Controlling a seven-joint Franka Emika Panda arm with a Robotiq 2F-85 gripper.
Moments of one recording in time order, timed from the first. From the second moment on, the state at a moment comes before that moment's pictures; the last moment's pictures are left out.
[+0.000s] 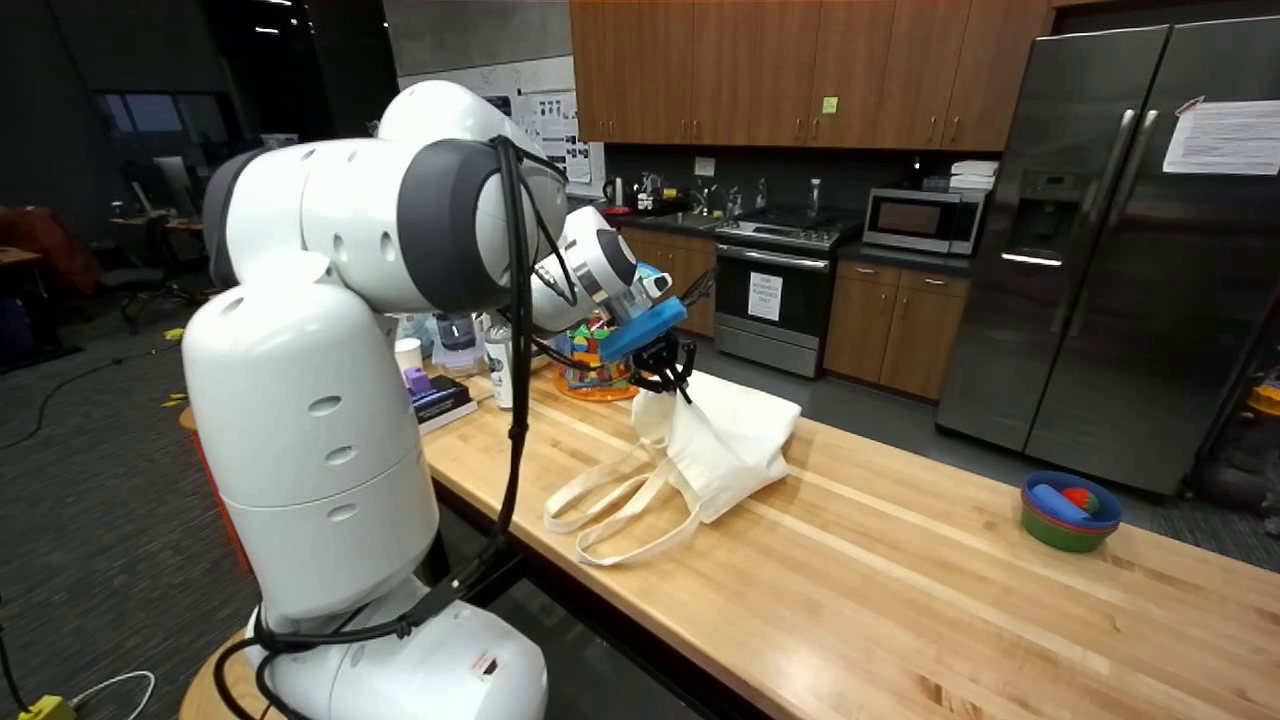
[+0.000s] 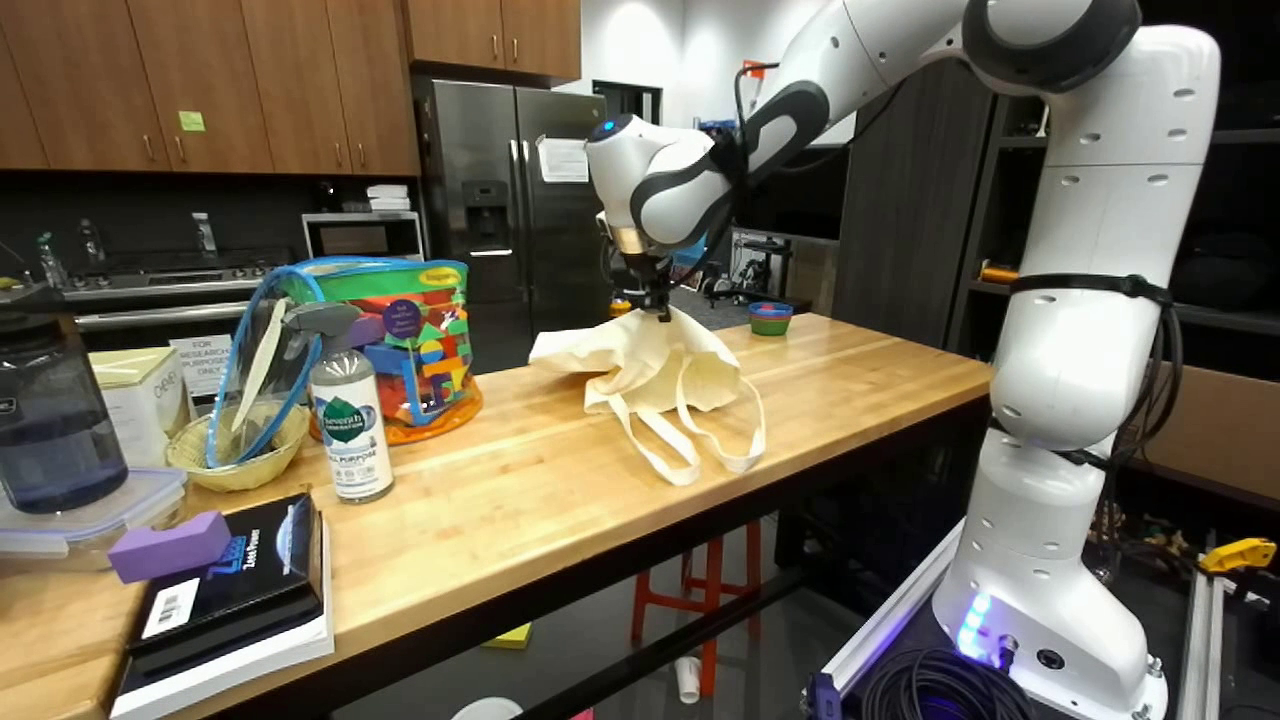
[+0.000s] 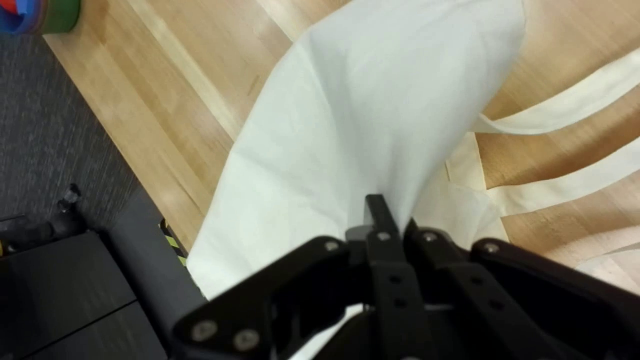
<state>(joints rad) 0.10 0.01 0.12 -2.09 -0.62 2.09 -0.03</state>
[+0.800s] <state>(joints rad) 0.13 -0.11 0.16 -2.09 -0.61 1.97 -0.03</state>
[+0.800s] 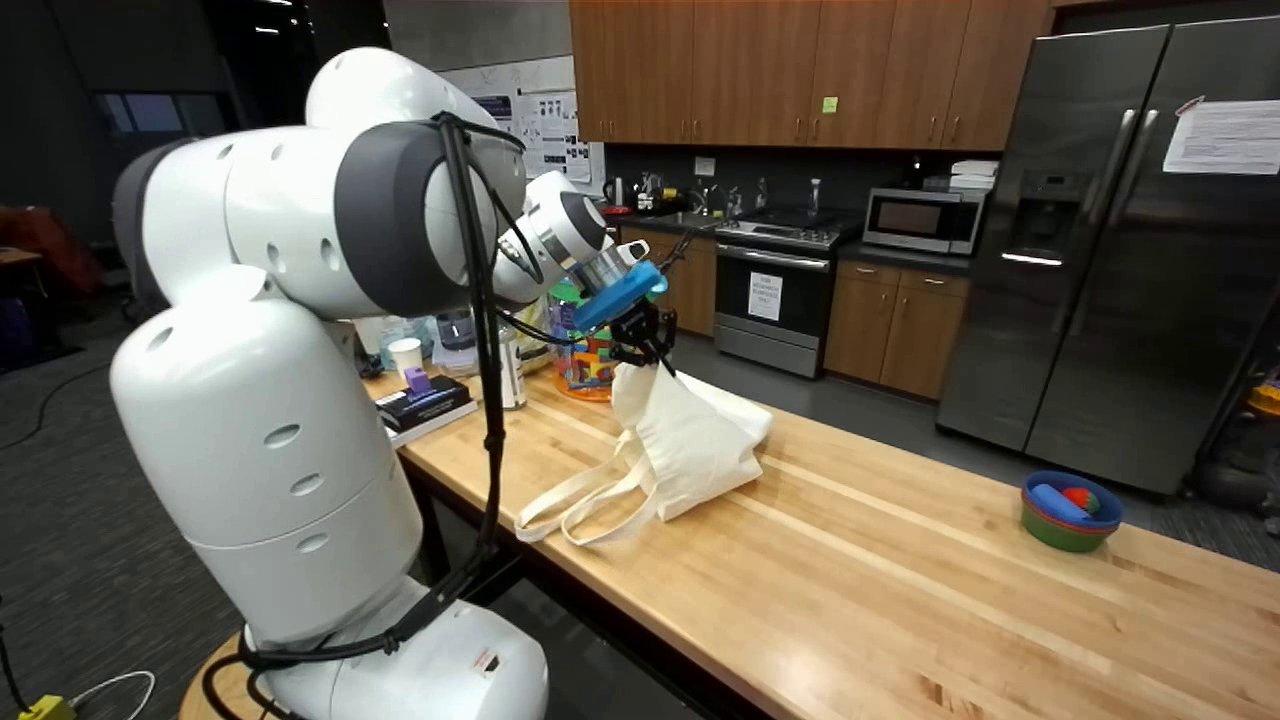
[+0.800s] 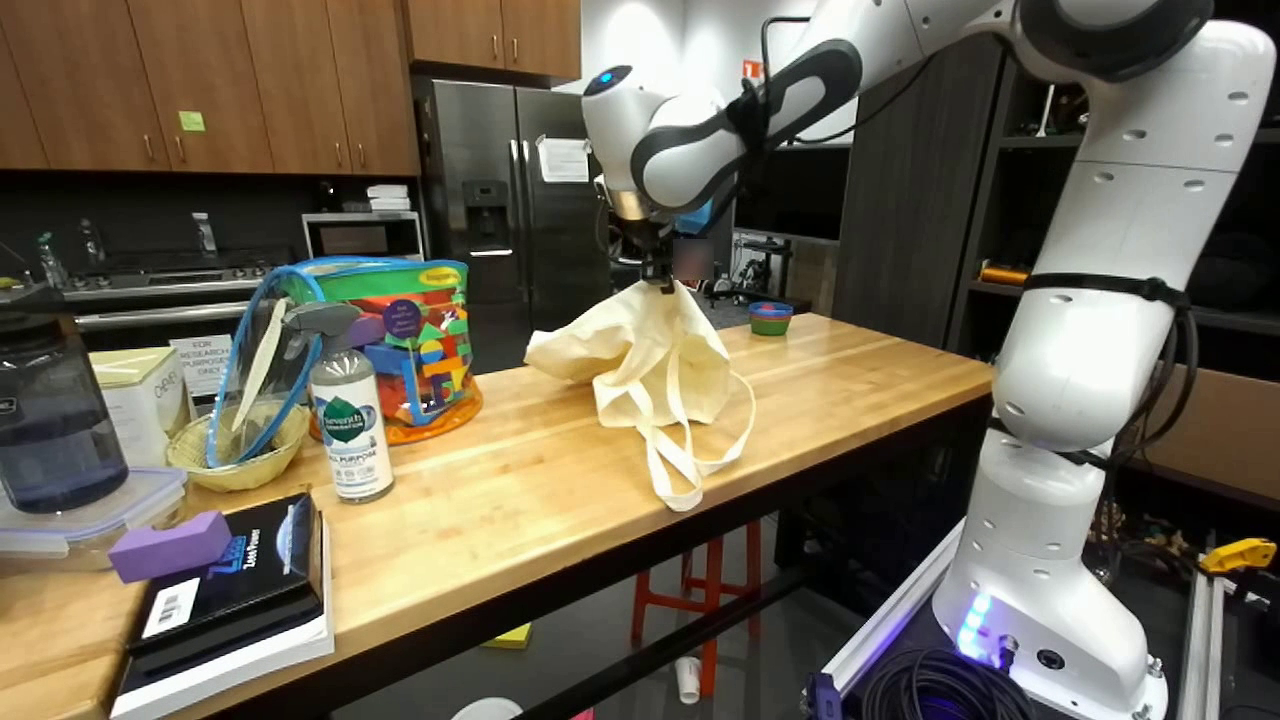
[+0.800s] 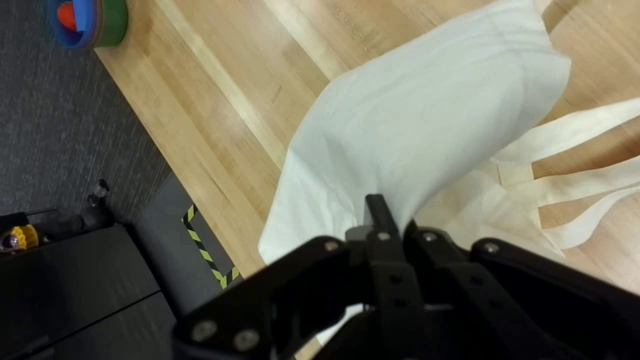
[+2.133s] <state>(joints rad) 0.06 -0.32 0.08 -2.36 -0.59 1.92 0.01</state>
